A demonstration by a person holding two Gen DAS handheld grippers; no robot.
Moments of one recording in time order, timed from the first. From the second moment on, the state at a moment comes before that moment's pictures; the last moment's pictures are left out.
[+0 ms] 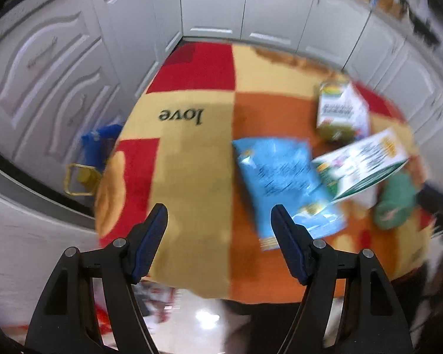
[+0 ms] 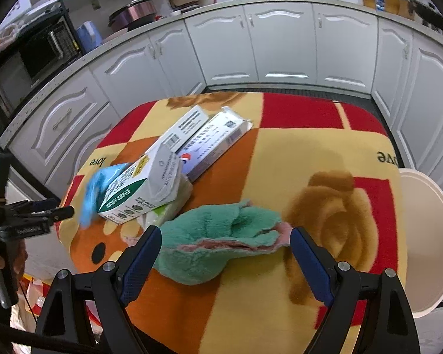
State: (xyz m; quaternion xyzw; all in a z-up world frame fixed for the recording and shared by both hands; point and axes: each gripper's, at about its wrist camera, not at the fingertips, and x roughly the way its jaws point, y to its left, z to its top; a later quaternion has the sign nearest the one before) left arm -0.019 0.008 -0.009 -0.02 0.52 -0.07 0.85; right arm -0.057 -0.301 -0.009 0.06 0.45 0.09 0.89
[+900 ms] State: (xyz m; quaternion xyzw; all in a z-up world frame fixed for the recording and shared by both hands) left arm 0.027 -0.022 -0.055 -0.09 0.54 -0.07 0.84; right arm -0.034 -0.290 -0.005 0.05 0.45 0.13 0.88
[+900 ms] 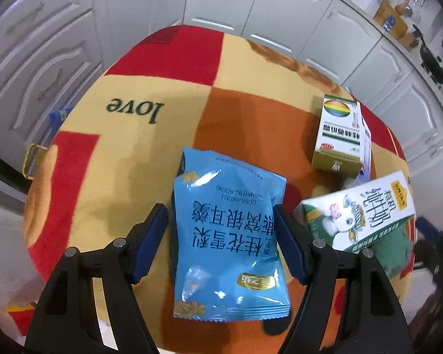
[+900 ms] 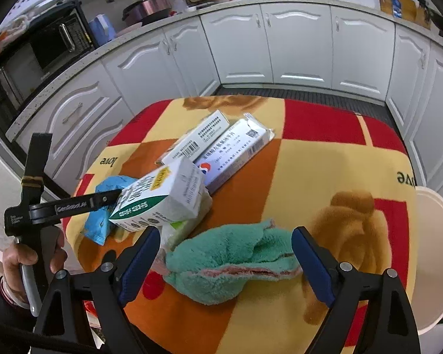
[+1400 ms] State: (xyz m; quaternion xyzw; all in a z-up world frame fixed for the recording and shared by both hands) left arm -0.005 0.012 -0.023 -0.02 0.49 -0.04 0.87; right arm -0.028 -0.283 0.000 0.10 0.46 0.16 0.87
